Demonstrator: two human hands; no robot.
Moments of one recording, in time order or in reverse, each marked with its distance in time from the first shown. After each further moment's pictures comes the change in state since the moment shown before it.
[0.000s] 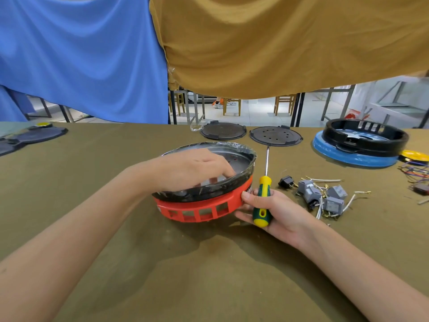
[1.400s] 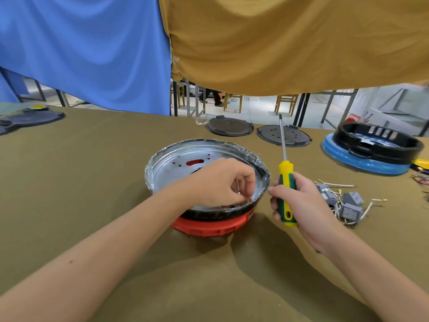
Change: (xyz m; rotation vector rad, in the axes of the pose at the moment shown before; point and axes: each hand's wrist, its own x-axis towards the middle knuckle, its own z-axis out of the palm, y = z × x) left_hand 0.039 -0.041 0.047 -0.135 0.184 0.185; right_hand 0.004 -0.007 -0.007 -0.494 0.306 -0.330
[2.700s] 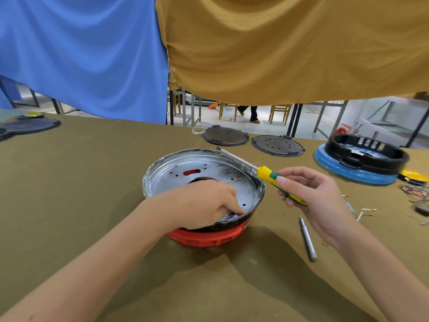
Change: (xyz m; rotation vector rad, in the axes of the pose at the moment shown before) left_hand -0.026 0.008 -0.013 0.408 -0.251 -0.056; right_hand 0.004 -0.025 -0.026 0.120 0.025 -0.148
